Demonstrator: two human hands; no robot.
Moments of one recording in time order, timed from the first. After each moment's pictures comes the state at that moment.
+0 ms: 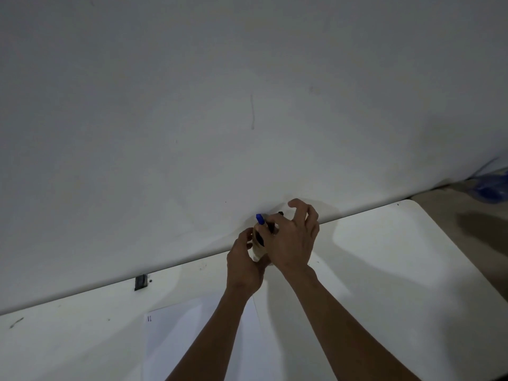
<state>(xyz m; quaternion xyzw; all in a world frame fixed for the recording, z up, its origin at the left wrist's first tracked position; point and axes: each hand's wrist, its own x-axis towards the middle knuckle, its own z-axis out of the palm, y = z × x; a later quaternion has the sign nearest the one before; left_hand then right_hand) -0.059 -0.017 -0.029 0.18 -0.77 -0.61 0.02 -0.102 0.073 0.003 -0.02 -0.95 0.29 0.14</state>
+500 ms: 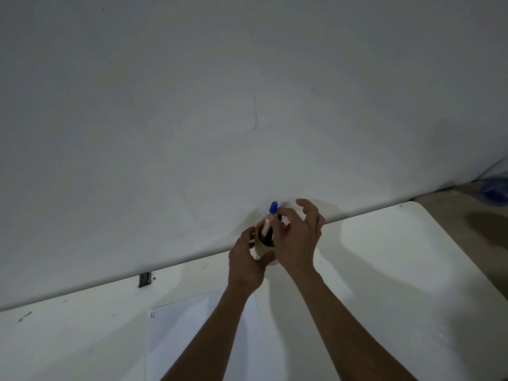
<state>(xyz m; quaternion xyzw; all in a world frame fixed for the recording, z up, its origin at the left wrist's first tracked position) -0.059 -0.021 -0.032 0.16 -0.79 -0.59 0.02 -0.100 0.081 0.005 -0.04 -0.89 0.41 0.17</state>
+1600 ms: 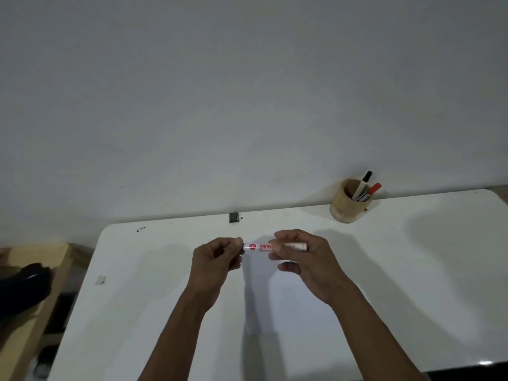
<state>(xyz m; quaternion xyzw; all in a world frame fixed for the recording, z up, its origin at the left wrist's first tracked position) 0.156 -0.228 0.009 0.27 -0.62 -0.73 0.04 0.088 -0.030 0.033 -0.01 -0.60 0.75 -0.29</state>
